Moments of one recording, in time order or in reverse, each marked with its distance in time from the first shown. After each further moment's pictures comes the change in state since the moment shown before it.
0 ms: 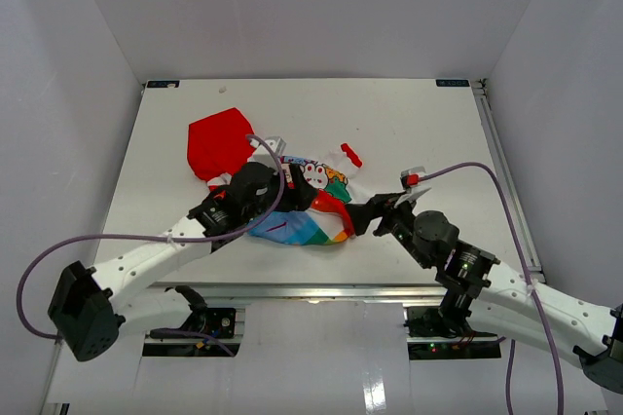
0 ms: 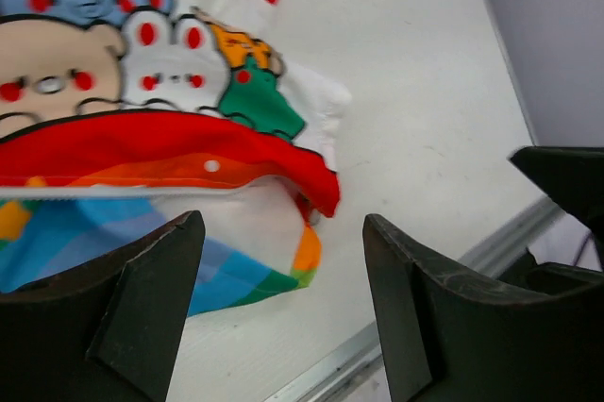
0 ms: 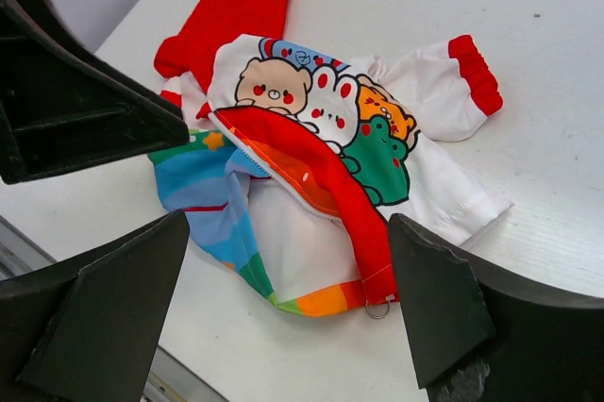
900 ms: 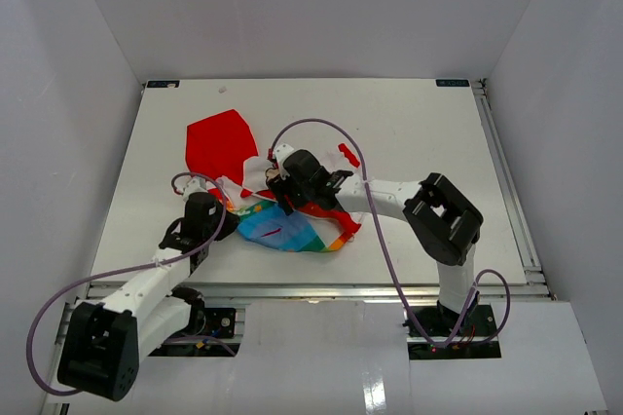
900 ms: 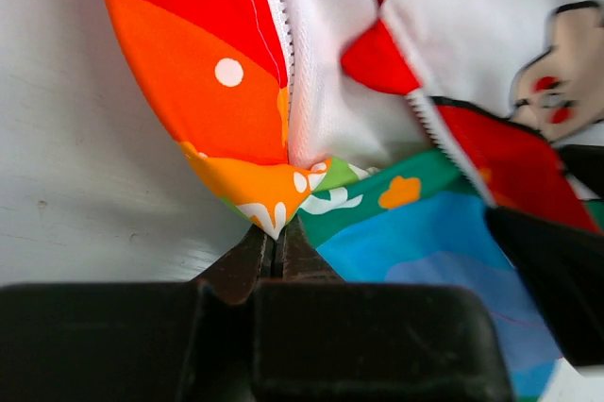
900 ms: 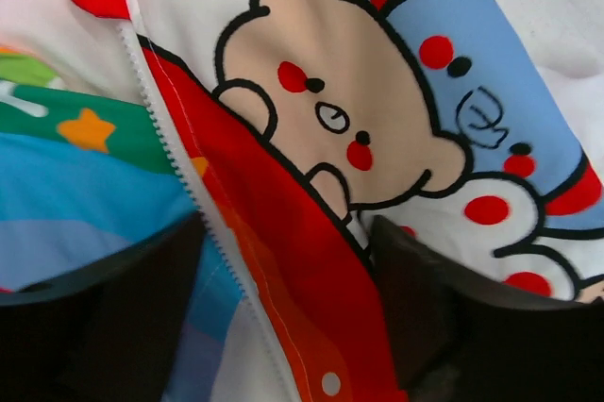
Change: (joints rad) left arm 0.518 -0.175 -0.480 0.038 -0.007 -0.182; right arm -0.074 1.263 0.813 -0.152 -0.343 -0.323
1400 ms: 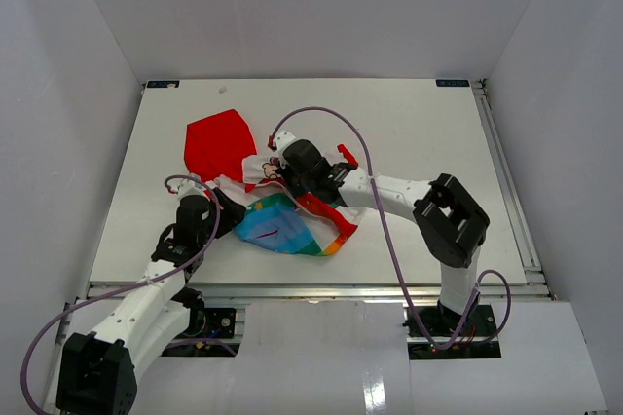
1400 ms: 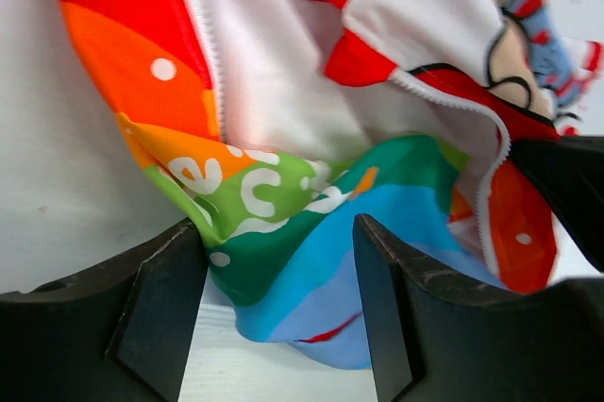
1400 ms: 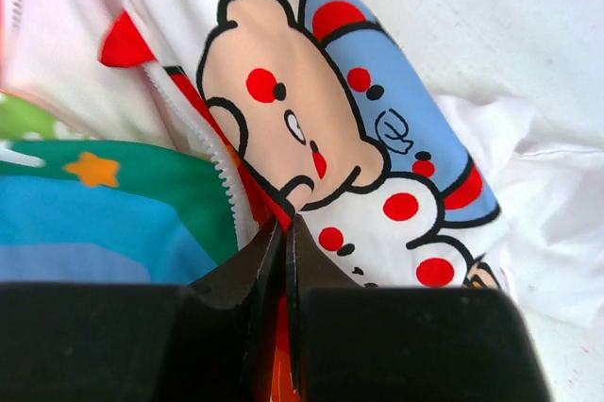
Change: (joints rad) left arm 0.003 -0.153 -0.009 -0.049 -0.004 0.017; right arm -0.011 -0.006 0.065 -0.036 0.064 -0.010
